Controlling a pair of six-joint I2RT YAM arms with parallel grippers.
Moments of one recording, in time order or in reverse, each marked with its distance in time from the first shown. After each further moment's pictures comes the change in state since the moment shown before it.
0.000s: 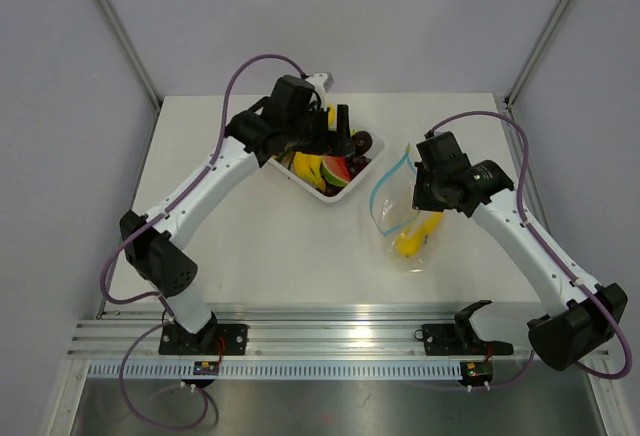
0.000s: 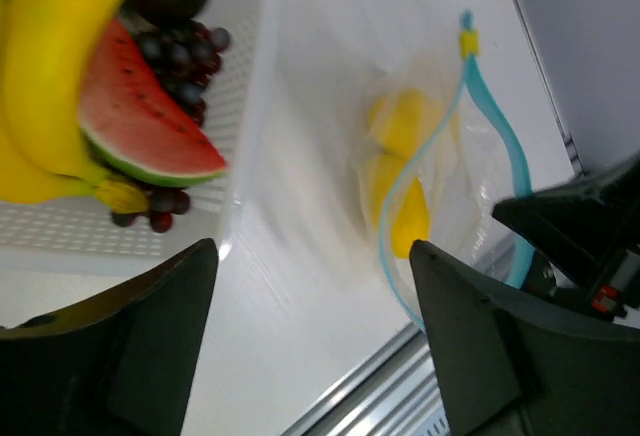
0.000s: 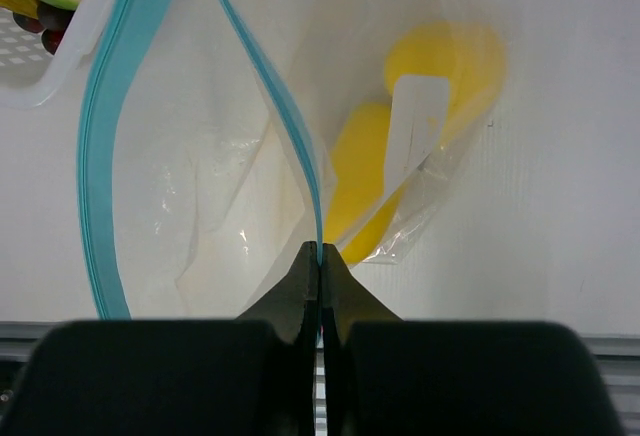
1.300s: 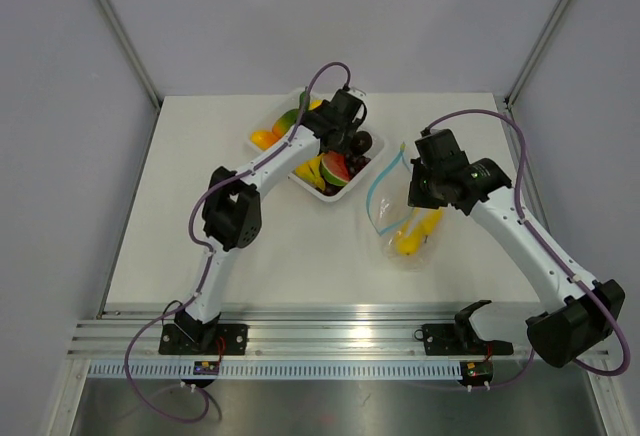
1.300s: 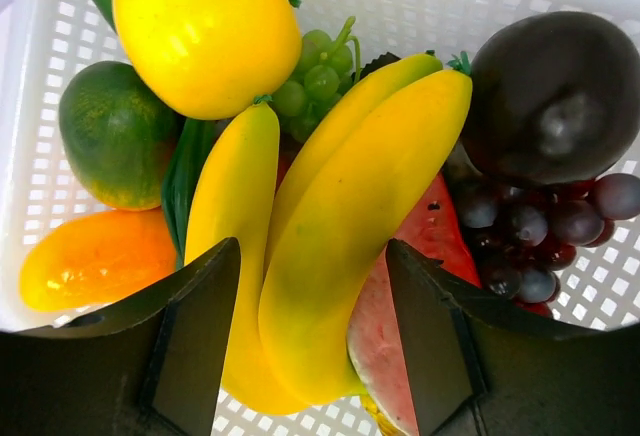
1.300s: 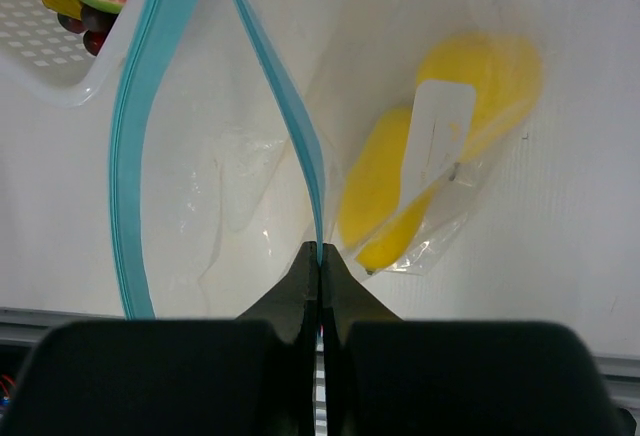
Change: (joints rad) left arm 0.017 0.556 0.321 0.057 -0.596 0.436; right arm 0.000 0.014 0.009 0.039 -0.052 0.005
